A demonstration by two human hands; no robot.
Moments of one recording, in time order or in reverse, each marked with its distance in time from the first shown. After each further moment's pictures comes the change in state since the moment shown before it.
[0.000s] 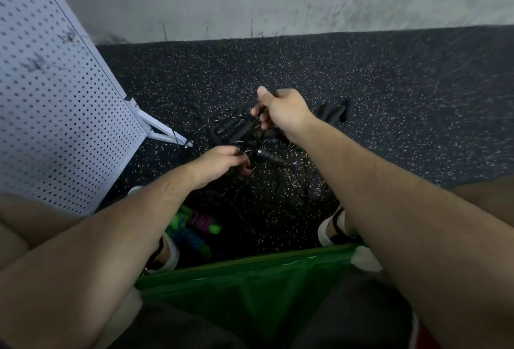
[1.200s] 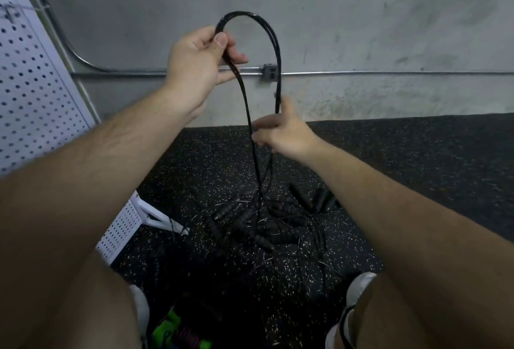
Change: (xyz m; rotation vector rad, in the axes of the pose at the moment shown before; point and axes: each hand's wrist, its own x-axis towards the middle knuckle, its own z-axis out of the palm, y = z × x) left_hand -0.006 0.320 -0.120 -0.358 0.555 0.786; right_hand 0.042 -0.153 -0.037 -0.330 -0.073 -0.342
